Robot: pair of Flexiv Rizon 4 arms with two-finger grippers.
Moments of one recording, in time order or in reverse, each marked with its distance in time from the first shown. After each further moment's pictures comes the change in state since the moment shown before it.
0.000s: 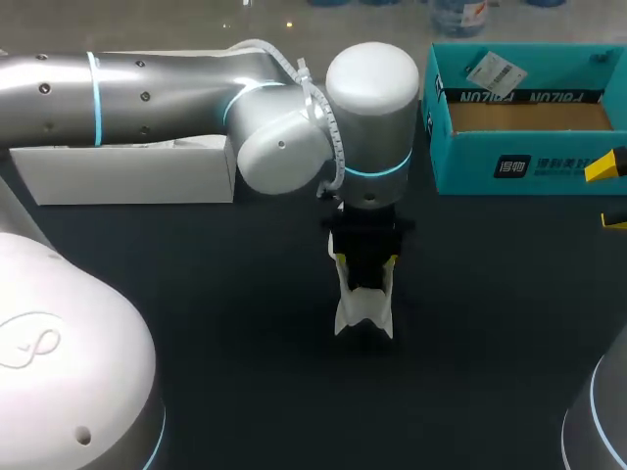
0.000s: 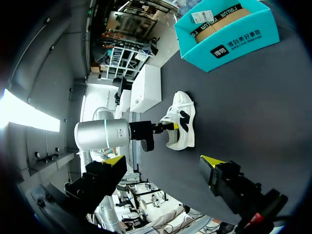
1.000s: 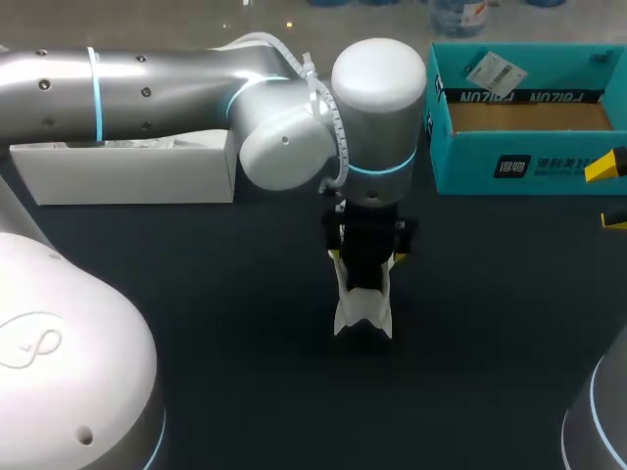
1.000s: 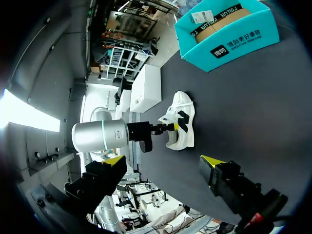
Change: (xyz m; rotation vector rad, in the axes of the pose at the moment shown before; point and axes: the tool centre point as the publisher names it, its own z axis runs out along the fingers) left arm -0.002 0.000 -0.010 -0.011 0.011 0.028; right arm 0.000 0.000 0.000 0.000 0.000 0.000
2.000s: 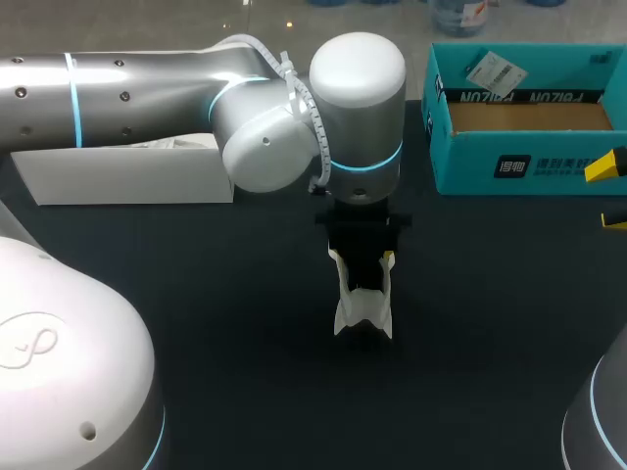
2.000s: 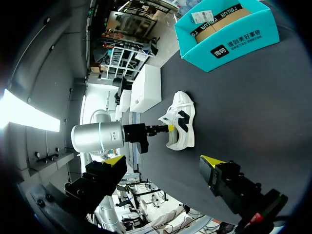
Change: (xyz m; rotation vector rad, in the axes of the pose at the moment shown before) left arm 0.007 -0.004 -0.011 -0.005 -0.043 -0.007; right arm 0.000 0.000 0.000 0.000 0.000 0.000
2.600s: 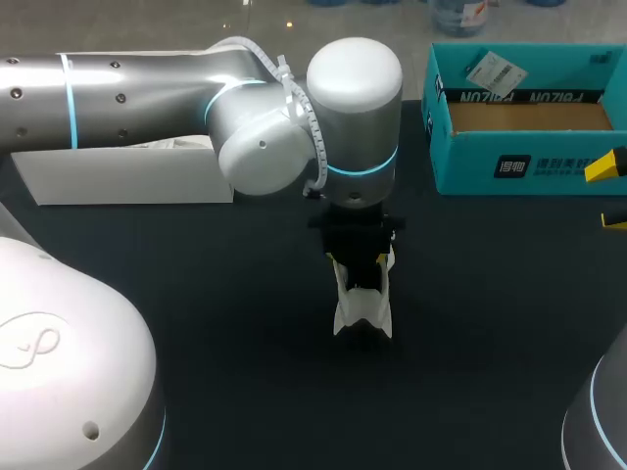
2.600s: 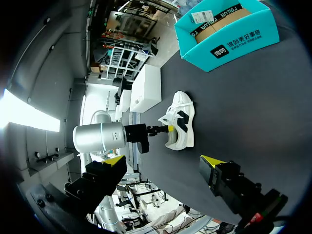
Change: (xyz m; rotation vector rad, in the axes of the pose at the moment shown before) left arm 0.011 -0.003 0.006 0.004 0.023 -0.024; right arm 0.000 0.000 0.000 0.000 0.000 0.000
